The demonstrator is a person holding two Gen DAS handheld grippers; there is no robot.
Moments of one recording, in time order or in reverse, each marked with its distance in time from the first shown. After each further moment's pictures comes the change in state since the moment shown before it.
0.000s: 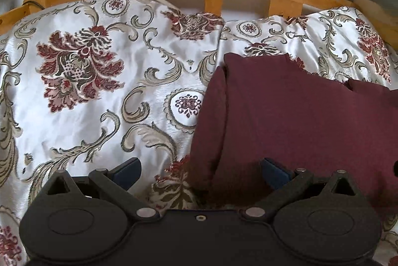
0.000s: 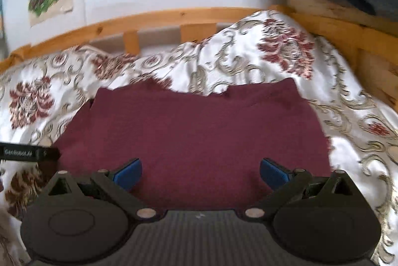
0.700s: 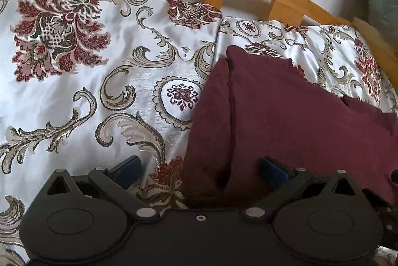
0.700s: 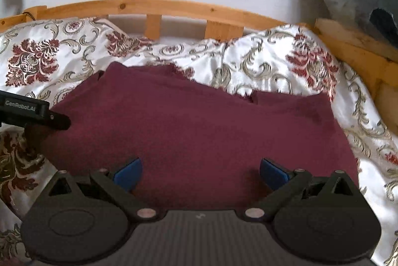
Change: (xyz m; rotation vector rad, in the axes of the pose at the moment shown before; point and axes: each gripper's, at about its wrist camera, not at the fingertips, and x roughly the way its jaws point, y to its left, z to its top) left arm 0.042 0.027 -0.006 -0.126 0.003 -0.158; right arm 0.033 0.041 -0.021 -0.181 -0.021 -0.044
